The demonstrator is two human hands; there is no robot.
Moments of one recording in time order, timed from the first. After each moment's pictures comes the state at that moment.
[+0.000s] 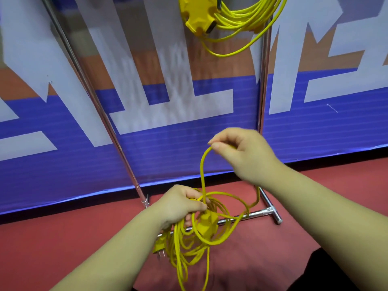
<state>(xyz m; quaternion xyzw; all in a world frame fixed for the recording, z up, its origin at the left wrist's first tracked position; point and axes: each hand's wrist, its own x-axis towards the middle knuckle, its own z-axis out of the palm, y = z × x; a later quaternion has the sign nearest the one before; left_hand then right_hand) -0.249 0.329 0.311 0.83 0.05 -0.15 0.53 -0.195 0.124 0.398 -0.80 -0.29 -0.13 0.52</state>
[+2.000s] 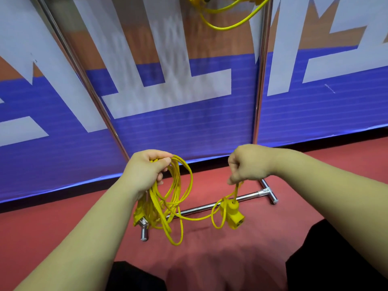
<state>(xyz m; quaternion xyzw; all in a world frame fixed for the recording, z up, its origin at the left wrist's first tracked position) -0.250 0.381 0.340 0.80 0.13 0.06 0.58 -0.178 0.109 0.356 -0.93 -0.30 0.18 0.11</state>
